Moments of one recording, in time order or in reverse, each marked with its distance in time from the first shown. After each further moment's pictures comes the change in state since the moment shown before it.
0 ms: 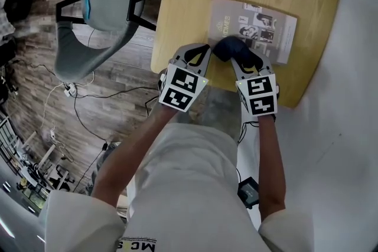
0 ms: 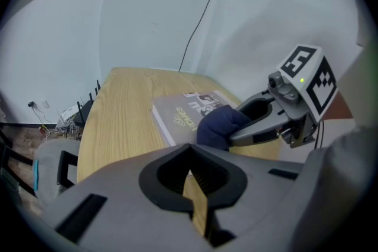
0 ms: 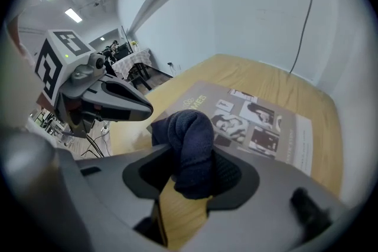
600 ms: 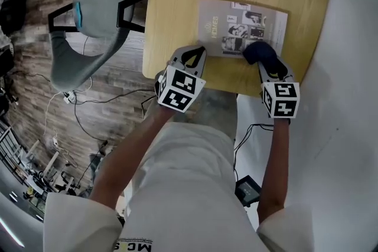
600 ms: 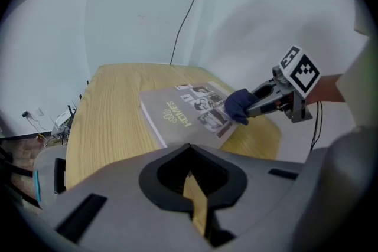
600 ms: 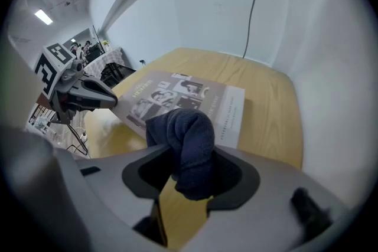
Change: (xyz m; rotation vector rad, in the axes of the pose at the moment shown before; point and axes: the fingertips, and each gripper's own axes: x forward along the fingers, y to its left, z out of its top) left arm 0.024 -0.012 -0.008 0.073 0.070 -0.028; right arm -0.044 -0.096 -0.071 0.164 0.049 -0.185
